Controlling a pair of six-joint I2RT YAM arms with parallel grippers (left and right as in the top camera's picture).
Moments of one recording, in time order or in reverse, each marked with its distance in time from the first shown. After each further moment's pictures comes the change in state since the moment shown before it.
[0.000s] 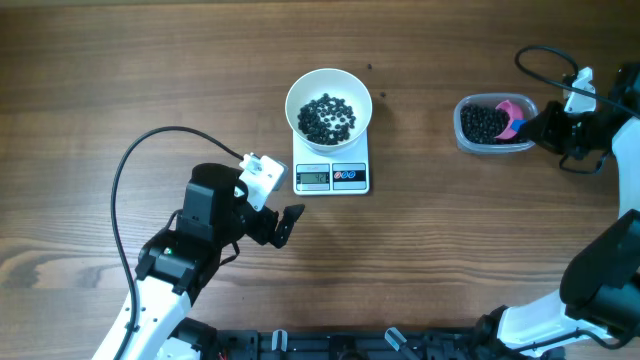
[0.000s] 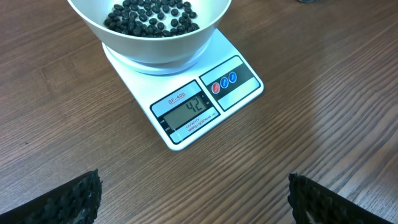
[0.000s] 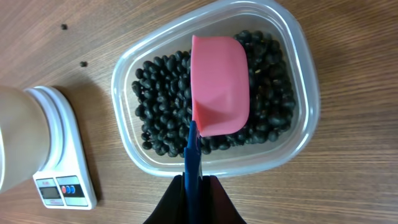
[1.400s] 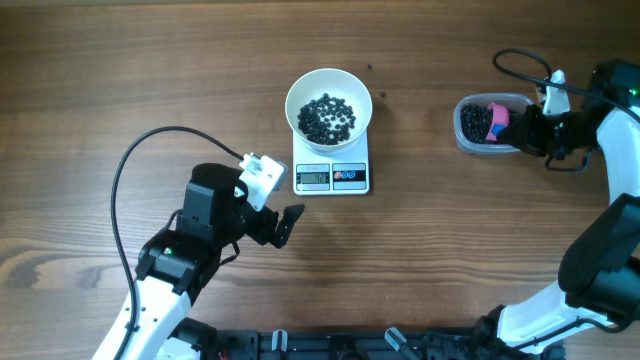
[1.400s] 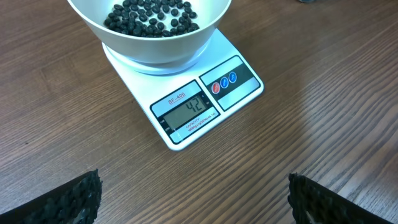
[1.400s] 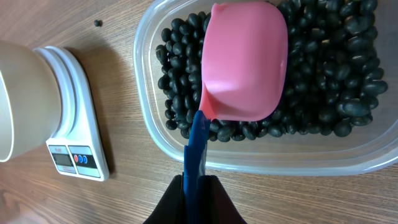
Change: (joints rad) left arm 0.000 0.000 0.000 0.000 0.000 0.000; right arm 0.061 0.062 0.017 -0.086 -0.055 -0.071
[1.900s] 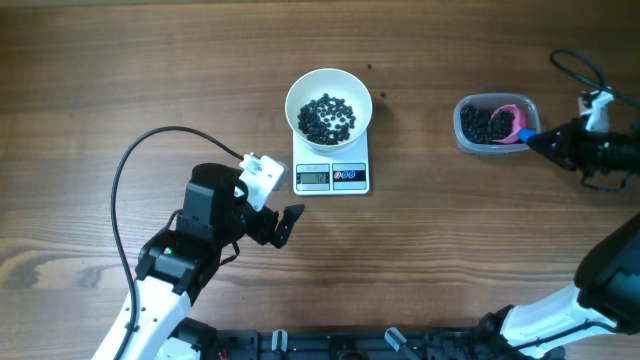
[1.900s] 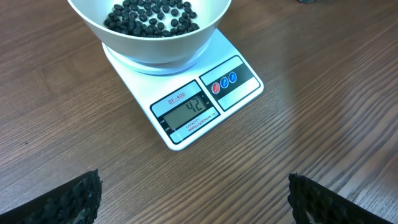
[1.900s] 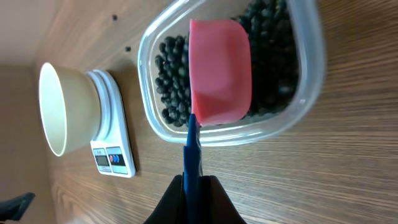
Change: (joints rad) left arm 0.000 0.000 0.000 0.000 0.000 0.000; right arm -0.235 0.004 -0.013 -0.061 -0.212 -0.124
